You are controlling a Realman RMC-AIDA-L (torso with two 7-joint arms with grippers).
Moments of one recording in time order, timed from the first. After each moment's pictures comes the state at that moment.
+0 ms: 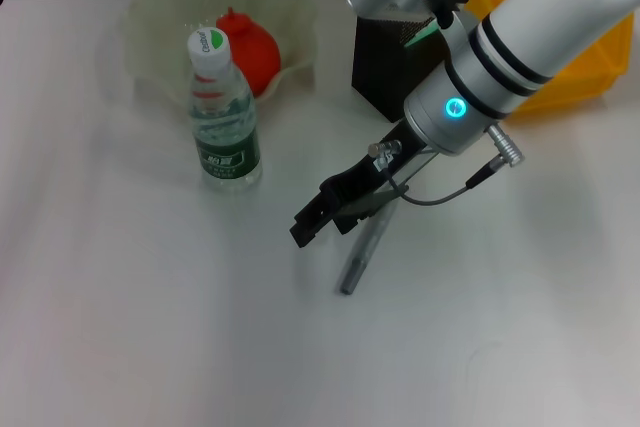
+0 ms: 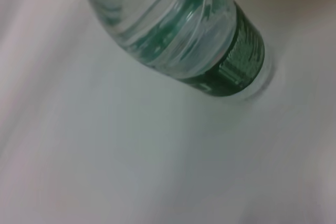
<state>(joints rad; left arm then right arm) -0.43 -2.07 0.75 0.26 0.83 1.60 -0.38 1.13 2.09 -1.22 -0.40 -2.29 -1.33 2.64</state>
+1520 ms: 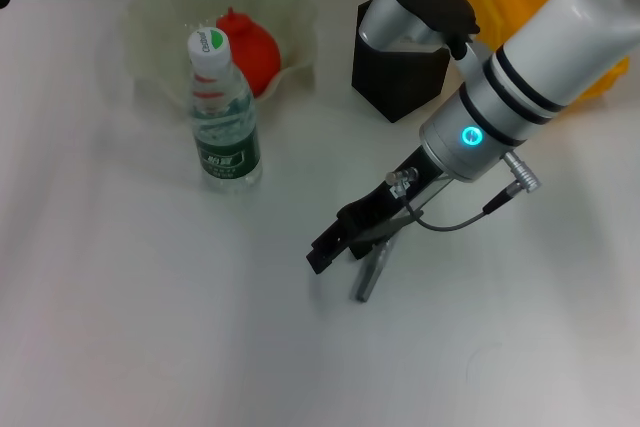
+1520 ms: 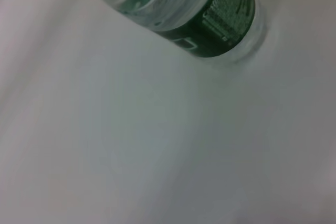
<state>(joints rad) -0.44 -2.08 0.75 0.25 0.83 1.60 -0.37 1.09 2.09 -1.23 -0.37 -2.29 -1.33 2.59</state>
